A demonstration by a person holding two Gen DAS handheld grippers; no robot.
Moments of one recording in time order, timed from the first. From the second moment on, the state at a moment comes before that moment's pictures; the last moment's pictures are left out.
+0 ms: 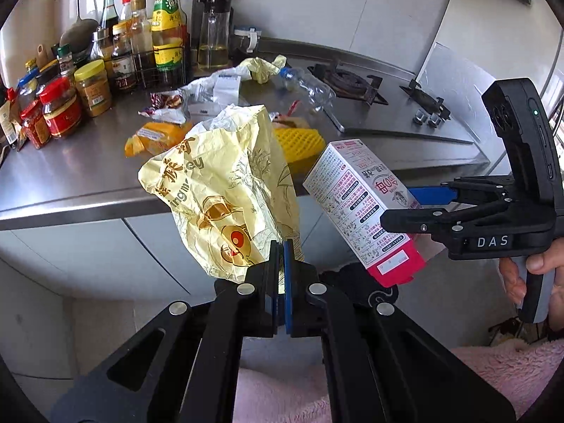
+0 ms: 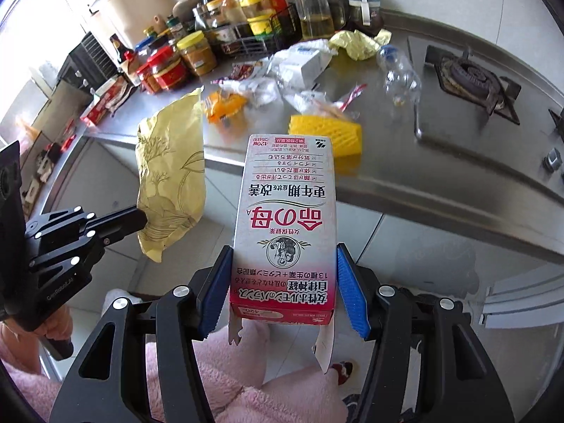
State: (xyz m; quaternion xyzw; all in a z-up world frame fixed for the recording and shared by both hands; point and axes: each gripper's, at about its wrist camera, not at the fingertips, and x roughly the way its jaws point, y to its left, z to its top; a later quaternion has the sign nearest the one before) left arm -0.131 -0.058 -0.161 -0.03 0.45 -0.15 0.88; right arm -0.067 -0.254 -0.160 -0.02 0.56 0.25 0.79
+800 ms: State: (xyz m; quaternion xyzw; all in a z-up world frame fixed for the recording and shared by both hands) left arm -0.079 -0.053 -0.486 -0.10 0.65 -0.15 0.74; right arm -0.037 -0.218 -0.460 0.05 0.68 0.15 0.71
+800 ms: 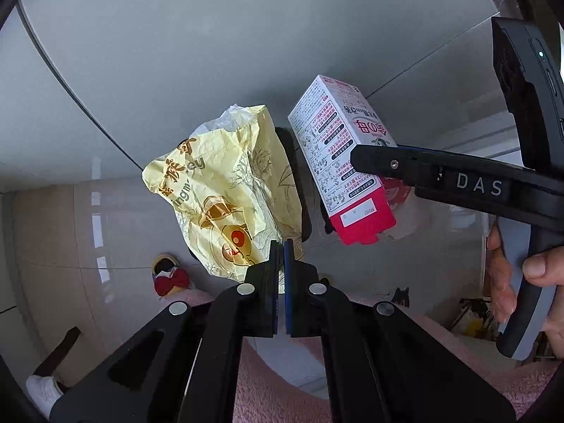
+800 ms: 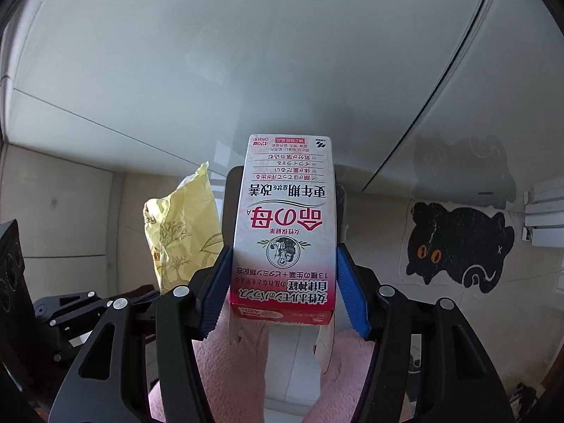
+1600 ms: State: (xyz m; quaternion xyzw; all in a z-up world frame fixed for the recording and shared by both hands) left arm -0.062 -0.051 -0.476 -0.11 0.65 -0.16 0.73; right arm -0.007 -0.215 -0.469 0.13 0.69 0.12 0.70
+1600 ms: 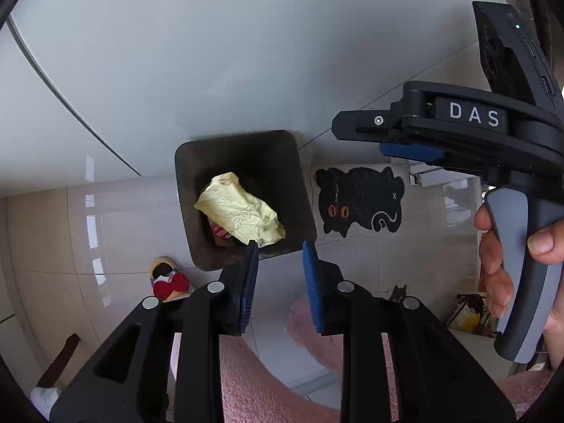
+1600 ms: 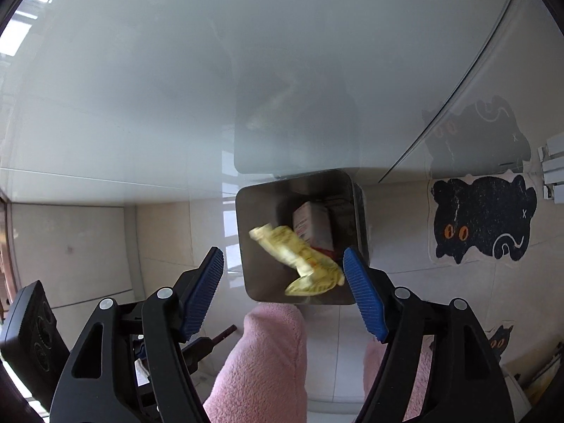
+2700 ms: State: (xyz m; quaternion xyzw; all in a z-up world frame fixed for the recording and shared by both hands) left arm -0.028 0.041 -0.176 -0.10 0.42 -0.05 0.90; right arm 0.007 -0.235 -0.180 0.05 0.41 0.14 0.90
